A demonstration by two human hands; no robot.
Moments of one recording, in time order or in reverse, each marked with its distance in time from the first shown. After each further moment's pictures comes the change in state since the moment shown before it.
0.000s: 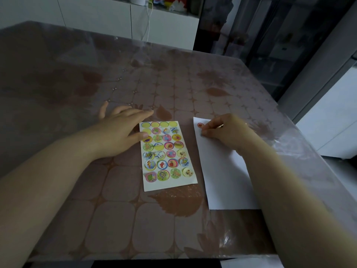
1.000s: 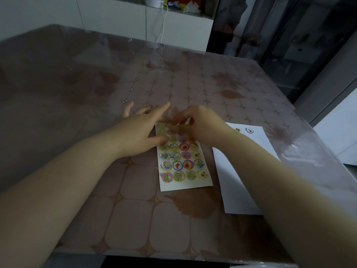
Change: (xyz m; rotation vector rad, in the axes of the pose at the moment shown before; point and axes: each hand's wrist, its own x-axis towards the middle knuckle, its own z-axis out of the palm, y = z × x) left_hand 0.000 0.004 0.000 -0.099 0.046 0.060; right_hand 0.013 -0.061 0.052 -0.307 -0.137 -0.468
